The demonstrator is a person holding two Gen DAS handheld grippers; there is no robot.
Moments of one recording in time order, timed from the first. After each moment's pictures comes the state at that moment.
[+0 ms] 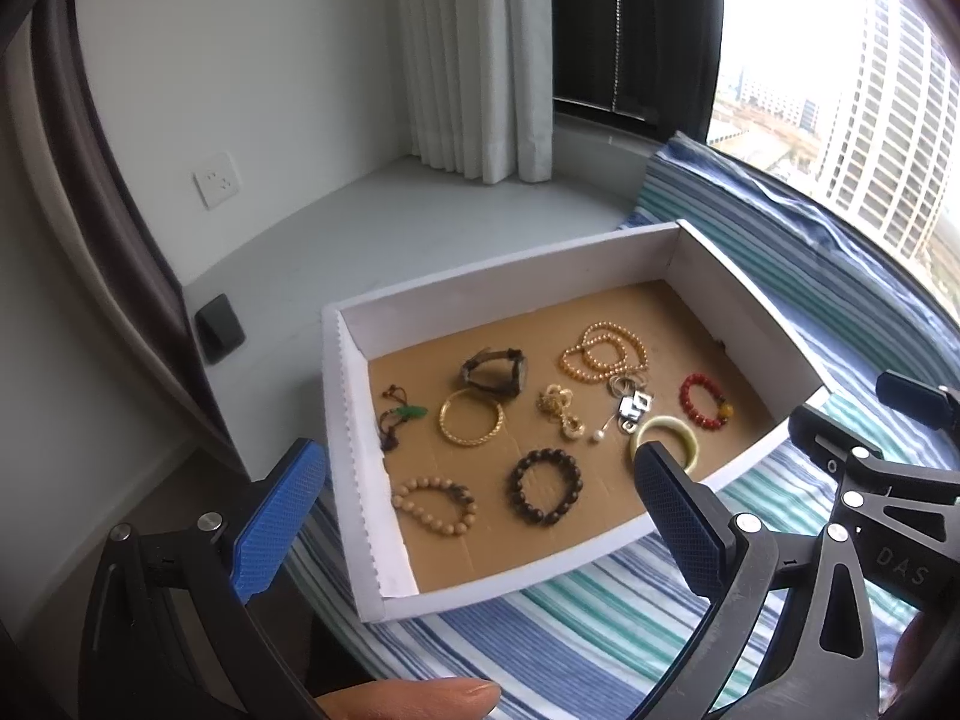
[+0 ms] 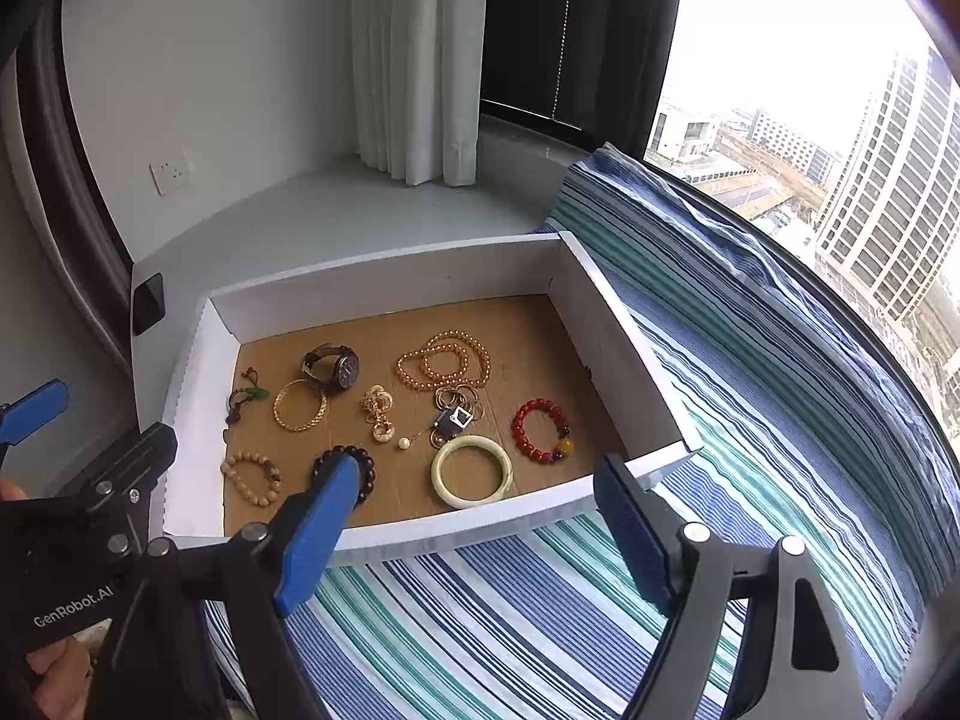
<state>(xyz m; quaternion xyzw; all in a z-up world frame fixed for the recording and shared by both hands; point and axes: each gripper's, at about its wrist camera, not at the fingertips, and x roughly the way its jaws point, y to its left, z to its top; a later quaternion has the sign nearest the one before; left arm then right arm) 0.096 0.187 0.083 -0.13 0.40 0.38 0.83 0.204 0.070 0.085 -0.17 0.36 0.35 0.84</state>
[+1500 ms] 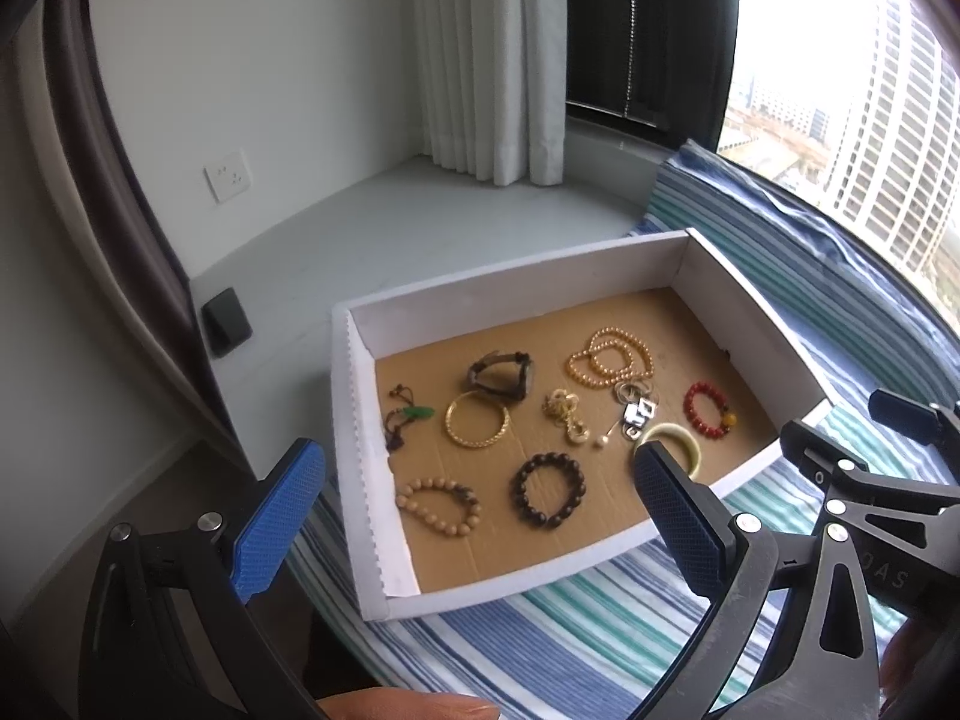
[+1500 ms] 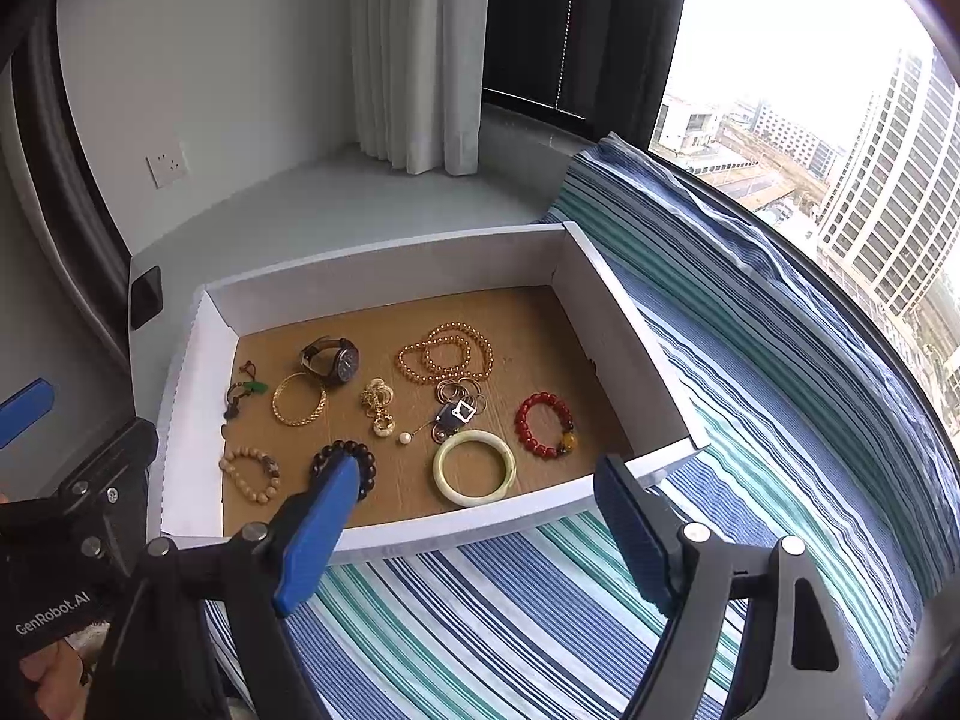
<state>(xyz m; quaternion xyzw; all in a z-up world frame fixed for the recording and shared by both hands) 0.092 0.192 0.083 -0.14 0.39 0.39 0.82 0.205 0.072 0.080 -0.17 0.38 0.35 0.84</state>
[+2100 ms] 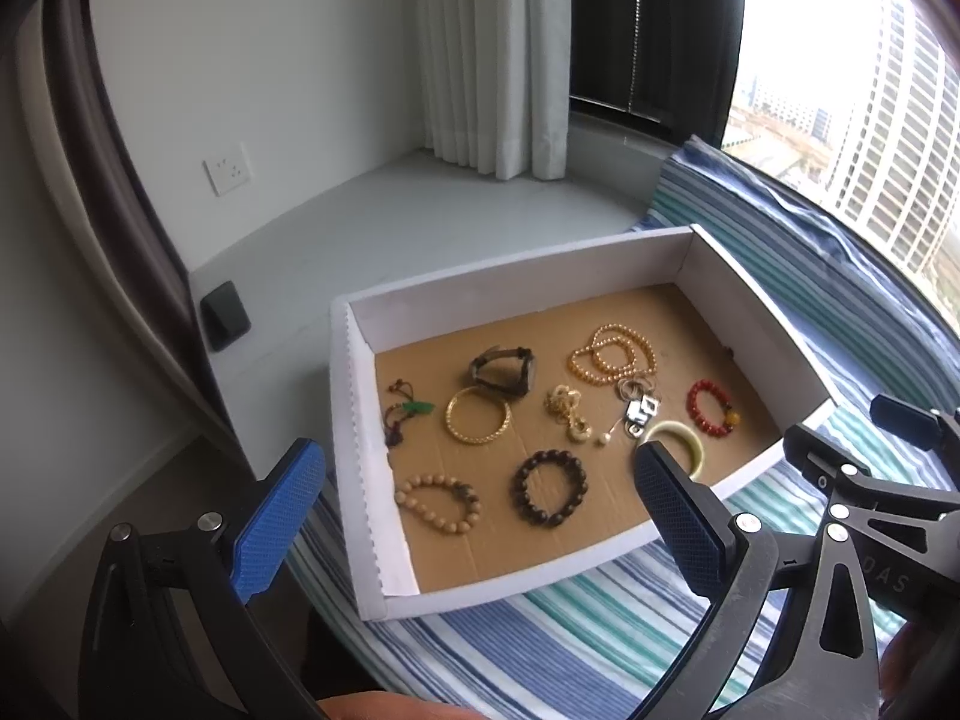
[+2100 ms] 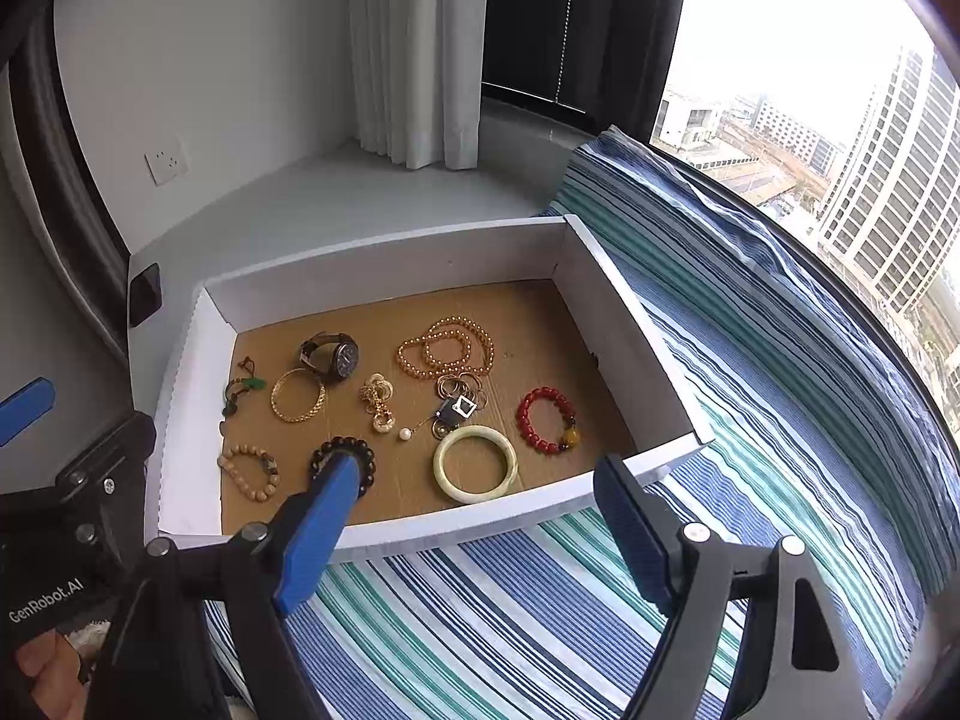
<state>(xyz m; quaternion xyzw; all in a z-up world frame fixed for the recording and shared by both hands) 0.092 0.194 0.080 -0.15 0.39 0.39 0.82 0.206 0.072 0.078 -0.17 0.38 0.35 0.84</state>
